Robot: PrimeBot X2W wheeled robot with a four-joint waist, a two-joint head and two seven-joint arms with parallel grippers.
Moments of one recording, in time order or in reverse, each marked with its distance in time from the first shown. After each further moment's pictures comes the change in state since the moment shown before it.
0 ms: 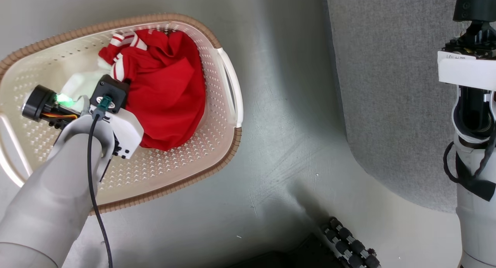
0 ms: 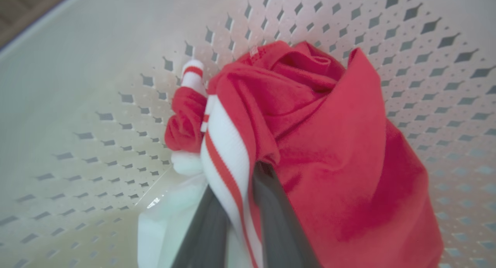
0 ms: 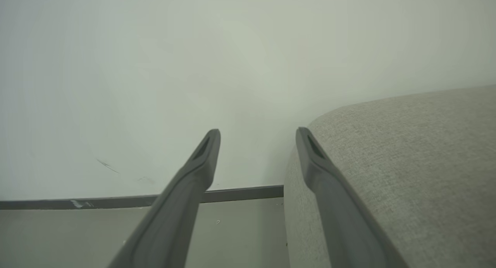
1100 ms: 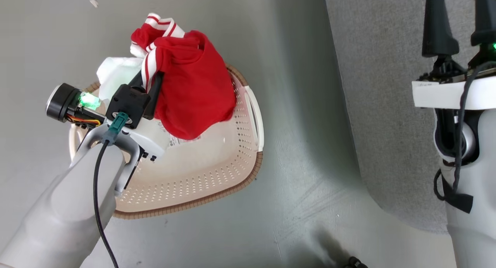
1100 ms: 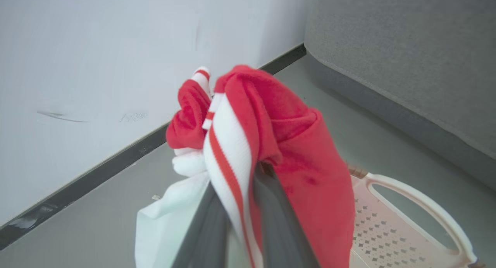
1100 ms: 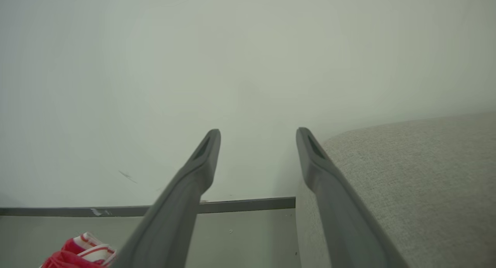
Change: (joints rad) left arm 0.135 0.038 0.037 -0.390 -0.023 0.061 -0.039; right arm 0.081 -0.002 -0.001 0.119 -0.078 0.000 0.000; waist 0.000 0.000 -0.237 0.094
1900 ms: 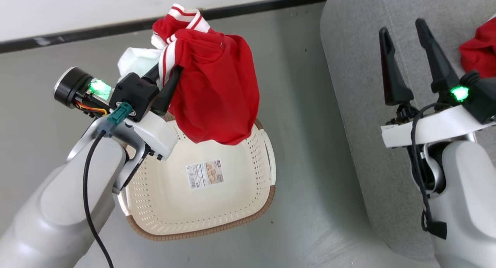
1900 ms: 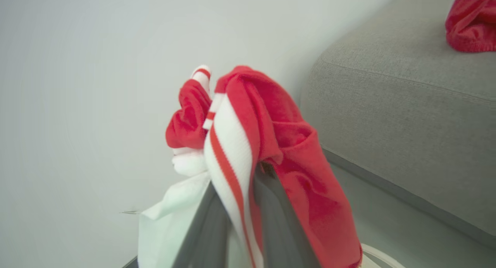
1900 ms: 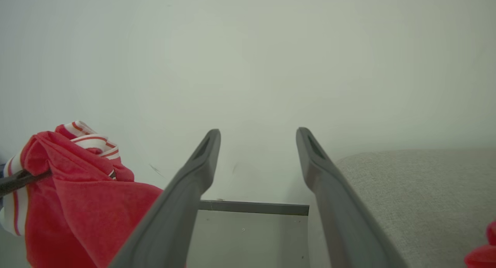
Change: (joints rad) left arm -0.002 0.055 -0.014 -0.216 -0.054 -0.081 0.123; right arm 0.114 -0.001 0.055 0.099 -0.108 0.000 0.000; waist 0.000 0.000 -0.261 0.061
